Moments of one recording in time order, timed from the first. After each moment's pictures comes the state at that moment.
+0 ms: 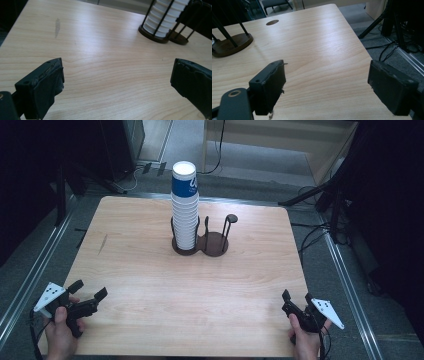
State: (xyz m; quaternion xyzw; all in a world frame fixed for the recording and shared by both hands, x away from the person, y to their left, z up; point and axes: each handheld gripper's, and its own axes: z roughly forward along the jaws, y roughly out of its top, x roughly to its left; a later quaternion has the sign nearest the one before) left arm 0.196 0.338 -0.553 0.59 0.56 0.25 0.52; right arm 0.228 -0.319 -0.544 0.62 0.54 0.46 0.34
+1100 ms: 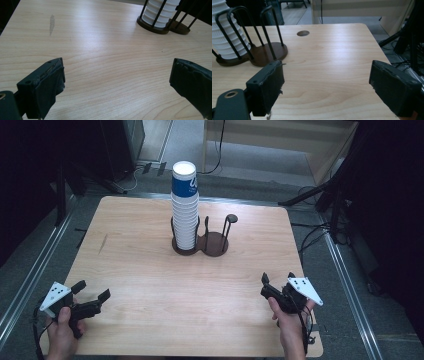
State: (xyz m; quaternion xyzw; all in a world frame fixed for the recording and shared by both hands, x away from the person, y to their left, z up) left arm 0.197 0.328 -0.551 0.62 0.55 0.25 0.50; right arm 0.254 -0.246 -0.482 0.56 0.61 0.45 0.35
